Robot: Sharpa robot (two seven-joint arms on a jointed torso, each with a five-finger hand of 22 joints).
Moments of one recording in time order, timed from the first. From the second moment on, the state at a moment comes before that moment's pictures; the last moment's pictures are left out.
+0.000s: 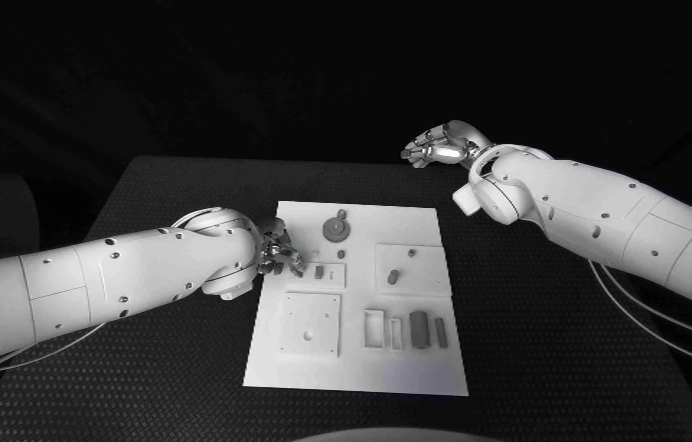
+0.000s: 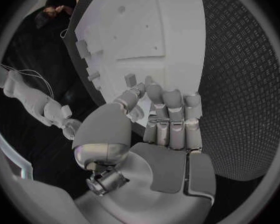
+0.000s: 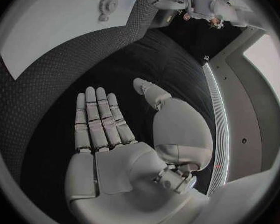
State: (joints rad) left arm 1.28 -0.72 -0.24 1.43 -1.06 -0.09 -0.56; left_hand 0.95 0.00 0.58 -0.18 0.16 1.13 0.02 0.22 0.73 1.35 -0.06 0.86 0.66 1.23 -0.14 1.15 0.66 0.05 0.92 -0.13 1.03 1.31; right arm 1.23 -0.58 0.04 1.03 -0.73 -0.26 0.06; right_hand 0.98 -0.18 0.58 -0.16 0.36 0.77 0.20 0.28 0.41 0.99 0.17 0.21 0.07 0.85 0.17 0.34 0.46 0.21 0.57 0.22 0.32 1.02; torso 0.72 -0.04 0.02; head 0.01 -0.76
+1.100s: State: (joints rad) left arm 1.28 -0.71 -0.24 1.43 -1.11 -0.08 -0.57; left_hand 0.93 -0.01 0.57 -0.18 0.25 1.17 0.03 0.23 0.73 1.37 -0.07 0.92 0.69 1.25 -0.14 1.20 0.68 0.05 0.94 -0.13 1.06 1.31; right arm 1.23 -0.58 0.04 1.03 -0.73 -0.26 0.06; right_hand 0.98 -0.18 0.58 -0.16 0.36 0.77 0.20 0.28 0.41 0.99 0.17 0.21 0.07 0.85 0.18 0.34 0.46 0.21 0.57 0.22 0.31 1.02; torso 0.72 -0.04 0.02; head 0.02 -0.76
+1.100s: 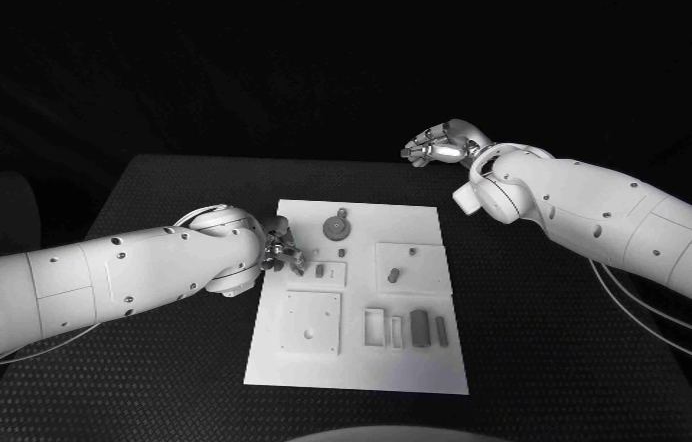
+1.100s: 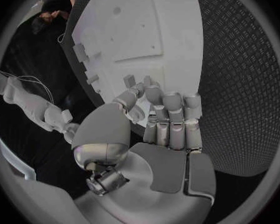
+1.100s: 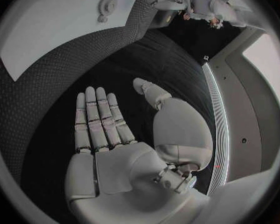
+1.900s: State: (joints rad) left arm 1.28 -0.70 -0.24 1.43 -1.17 -0.06 -0.57; left_hand 0.90 -0.01 0.57 -0.21 0.36 1.18 0.04 0.27 0.76 1.38 -0.07 0.98 0.71 1.25 -0.14 1.25 0.69 0.05 0.93 -0.13 1.10 1.31; right arm 1.23 -0.58 0.04 1.04 -0.73 -0.26 0.06; right_hand 0.98 -0.18 0.58 -0.16 0.36 0.77 0.20 0.28 0.41 0.99 0.17 0.21 0.07 0.85 0.18 0.34 0.46 0.21 0.57 0.22 0.31 1.02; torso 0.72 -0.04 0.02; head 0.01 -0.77
